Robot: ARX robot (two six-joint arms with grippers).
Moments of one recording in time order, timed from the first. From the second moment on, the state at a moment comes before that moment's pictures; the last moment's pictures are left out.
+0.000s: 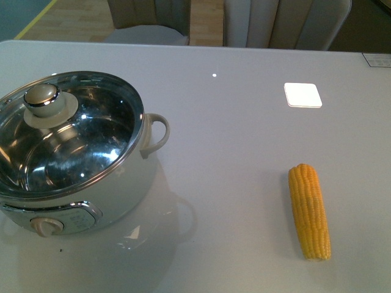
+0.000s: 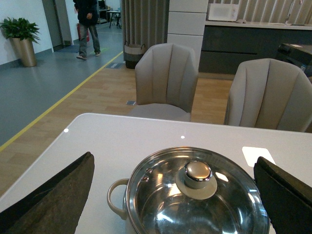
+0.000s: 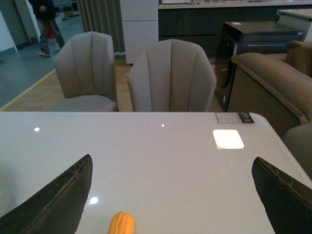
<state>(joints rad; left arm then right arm) 0.00 0.01 0.01 0.00 0.00 -0.01 0.00 0.01 0.02 0.00 0.00 0.00</state>
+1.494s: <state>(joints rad) -0.21 1.66 0.36 1.00 -0.18 -0.13 0.00 0.01 0.02 0.00 0.00 0.00</state>
